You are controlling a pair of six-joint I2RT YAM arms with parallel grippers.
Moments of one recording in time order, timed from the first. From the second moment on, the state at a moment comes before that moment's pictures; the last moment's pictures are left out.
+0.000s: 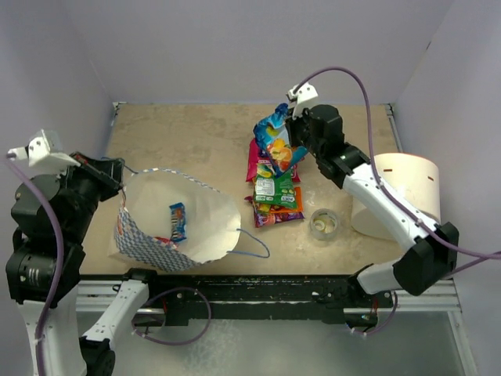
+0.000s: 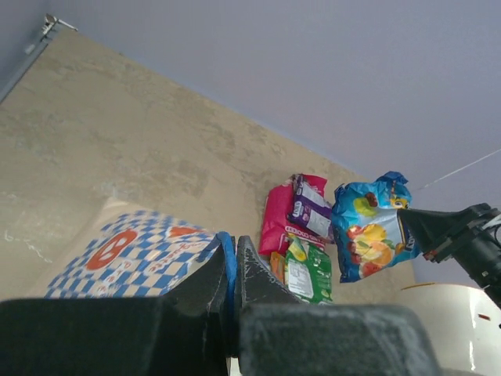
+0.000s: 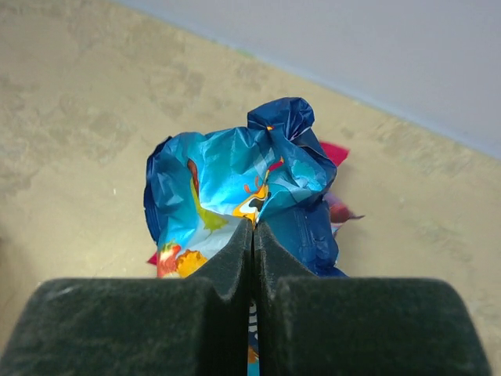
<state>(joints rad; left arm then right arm) -0.10 0.70 1.52 -0.97 -0.11 -0.62 0.55 1.38 1.32 -0.17 0.17 -0.05</state>
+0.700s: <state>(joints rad) -0.10 0.87 1.59 -0.81 0.12 -0.17 0.44 1.74 1.36 -0.03 -0.01 0.20</state>
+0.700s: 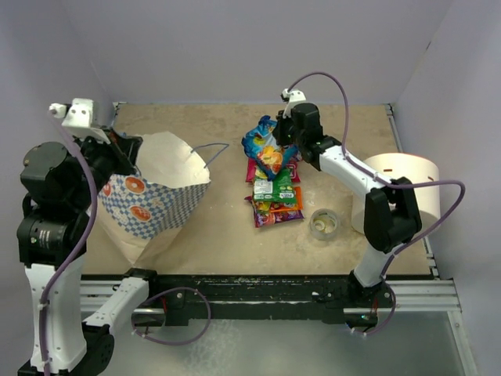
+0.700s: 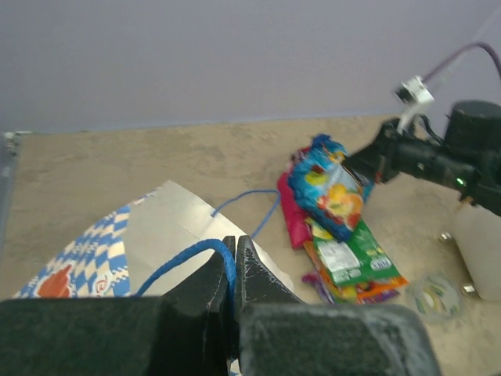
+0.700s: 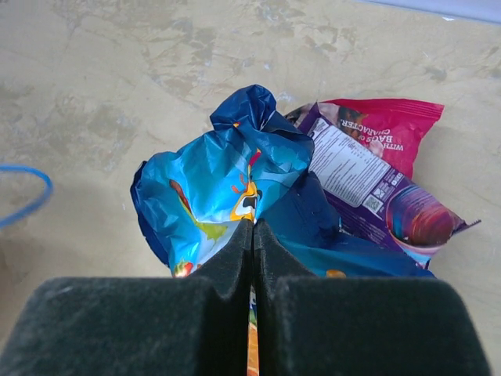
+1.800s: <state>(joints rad) -0.10 0.78 1.36 -0.84 0.24 -0.57 0.43 1.70 1.44 -0.07 0.03 0.10</state>
